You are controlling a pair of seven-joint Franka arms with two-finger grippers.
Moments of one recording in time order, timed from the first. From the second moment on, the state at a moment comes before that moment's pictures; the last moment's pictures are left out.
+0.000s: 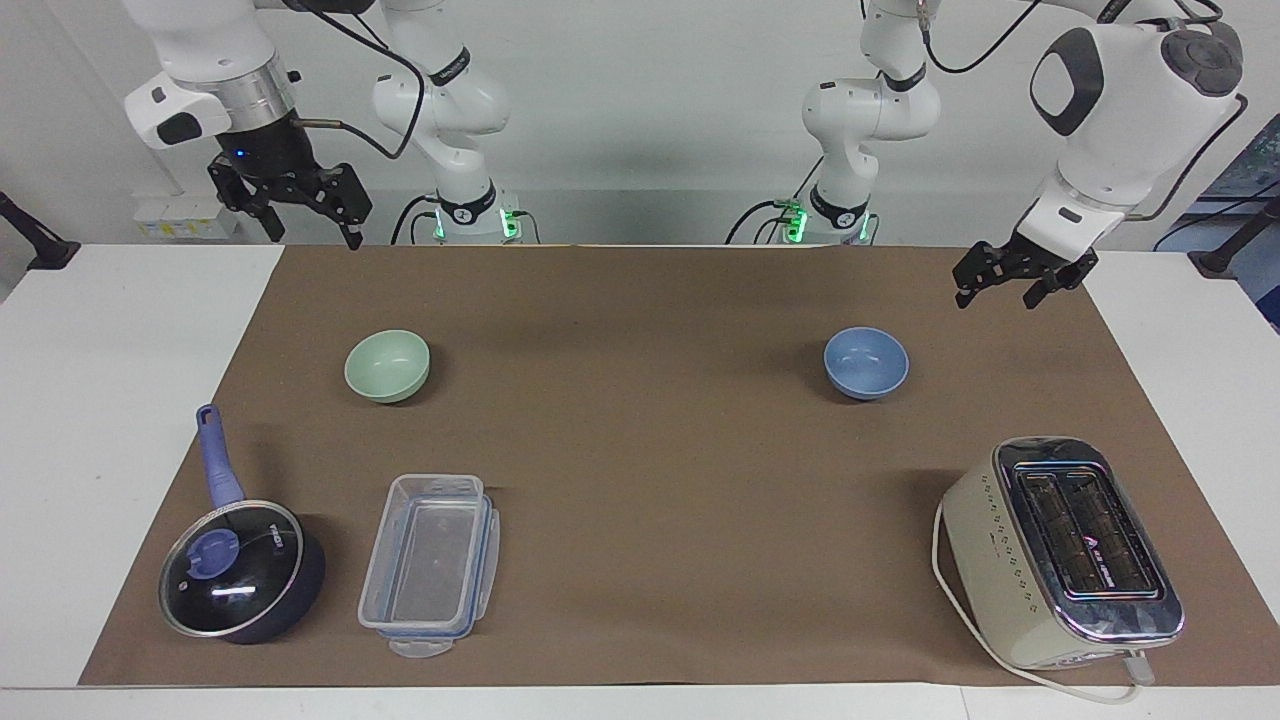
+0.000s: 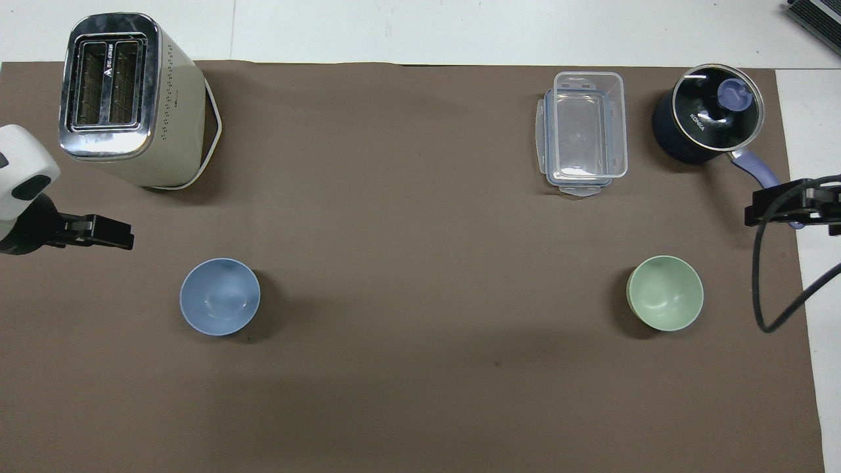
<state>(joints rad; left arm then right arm) -0.08 -0.05 0.06 -1.86 -0.02 1.78 0.08 -0.06 -0.02 0.05 -1.49 -0.02 1.48 0.13</state>
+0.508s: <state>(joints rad) -0.08 -0.06 0.06 -2.06 -0.06 1.97 0.10 -0.06 -0.02 0.05 -1.49 -0.02 1.48 0.13</state>
